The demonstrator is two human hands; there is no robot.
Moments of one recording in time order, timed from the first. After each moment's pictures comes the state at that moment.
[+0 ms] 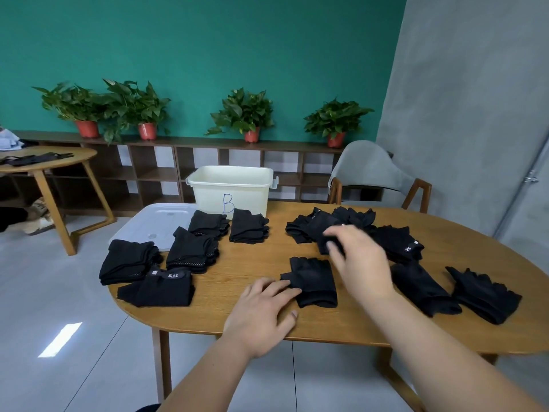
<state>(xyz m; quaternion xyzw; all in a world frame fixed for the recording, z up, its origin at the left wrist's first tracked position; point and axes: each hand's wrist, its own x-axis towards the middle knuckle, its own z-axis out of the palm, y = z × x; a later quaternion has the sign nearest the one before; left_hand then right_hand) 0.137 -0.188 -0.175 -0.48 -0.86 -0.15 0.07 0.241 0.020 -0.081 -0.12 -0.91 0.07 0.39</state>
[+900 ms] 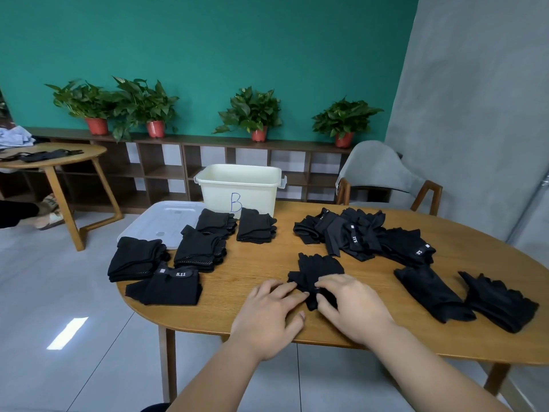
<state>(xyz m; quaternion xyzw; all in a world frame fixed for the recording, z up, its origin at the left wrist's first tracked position) 0.138 -0.187 -0.177 -0.47 -0.86 -0.16 0.07 0.243 0.014 -0.151 -0.07 -0.97 0.06 0.21</state>
